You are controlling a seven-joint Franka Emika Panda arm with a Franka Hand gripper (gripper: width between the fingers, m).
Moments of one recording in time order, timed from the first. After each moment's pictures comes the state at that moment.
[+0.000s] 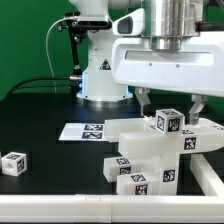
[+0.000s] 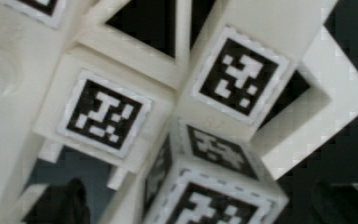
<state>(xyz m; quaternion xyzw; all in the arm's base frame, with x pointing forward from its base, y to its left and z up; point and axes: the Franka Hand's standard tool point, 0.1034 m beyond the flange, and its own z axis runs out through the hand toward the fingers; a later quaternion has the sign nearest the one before) 0.607 0.069 0.124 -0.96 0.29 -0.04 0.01</state>
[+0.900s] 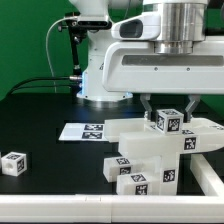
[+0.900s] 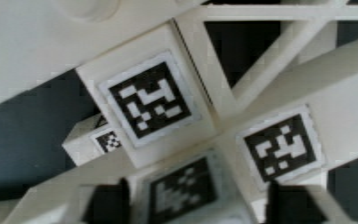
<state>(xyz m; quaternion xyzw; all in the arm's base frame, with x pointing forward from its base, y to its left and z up) 0.597 0.070 0.116 -0.99 0.11 -0.03 0.01</state>
